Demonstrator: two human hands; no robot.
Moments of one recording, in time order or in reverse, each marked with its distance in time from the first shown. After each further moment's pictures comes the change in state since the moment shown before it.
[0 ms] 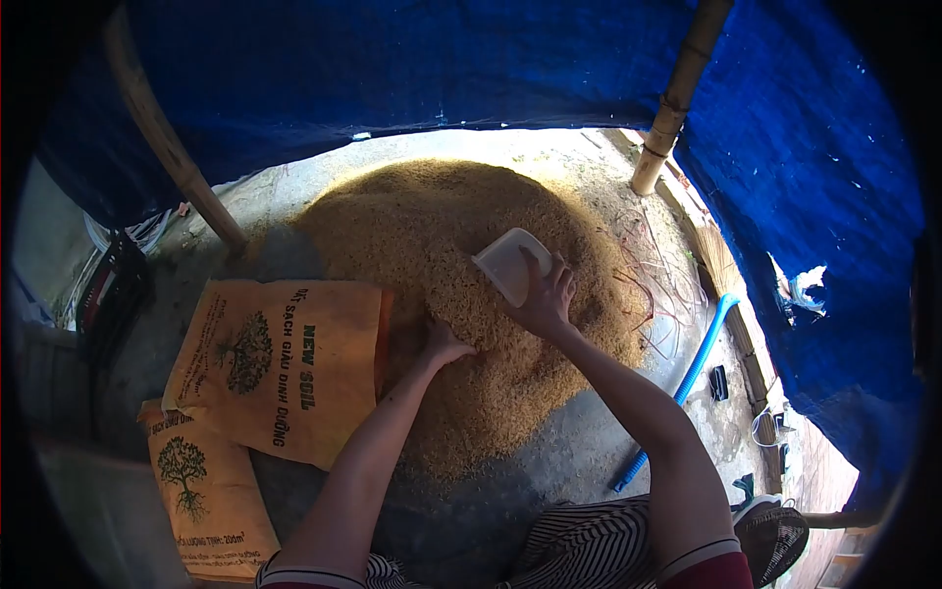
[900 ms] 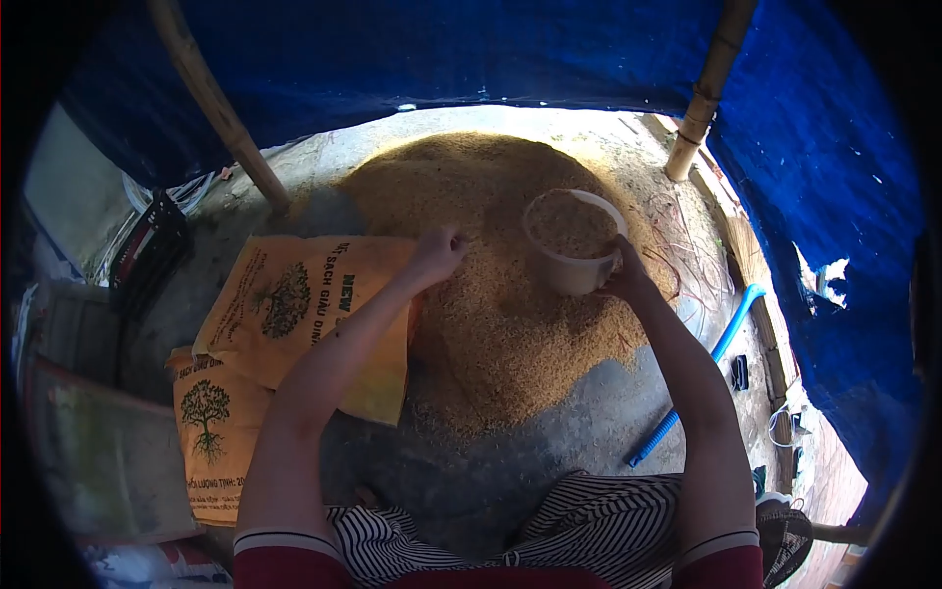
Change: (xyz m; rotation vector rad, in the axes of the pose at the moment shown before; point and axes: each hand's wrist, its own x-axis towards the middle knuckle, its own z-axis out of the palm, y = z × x) left_hand -0.055 0.102 -0.119 0.359 0.084 0.097; right_hand 0.004 0.096 -0.027 1.547 -0.376 1.001
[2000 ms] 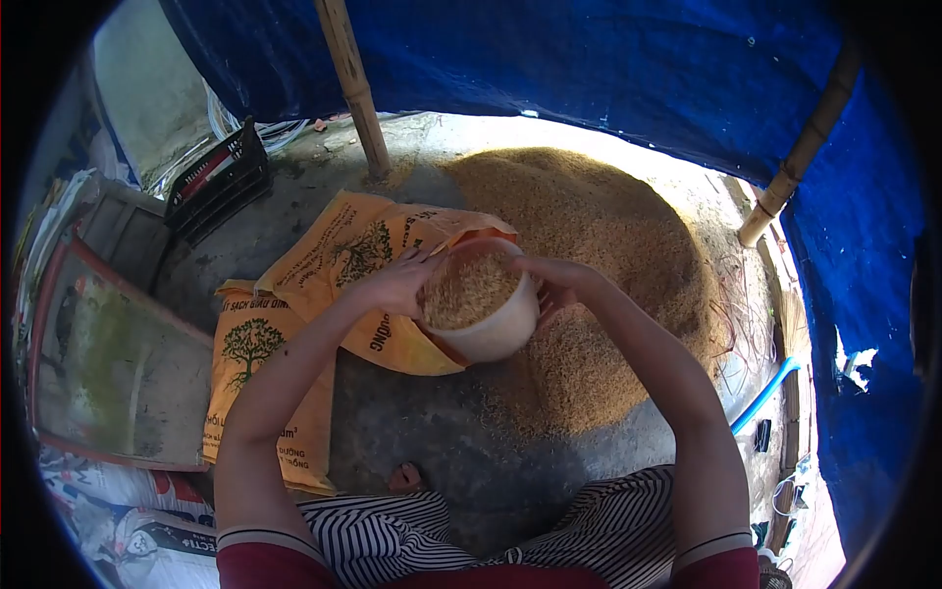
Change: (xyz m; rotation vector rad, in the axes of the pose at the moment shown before) left_hand -0.197 -0.076 -0.134 0.474 -0.177 -0.015; right_hand -0.095 0.095 0.271 -0.999 -0.776 0.288
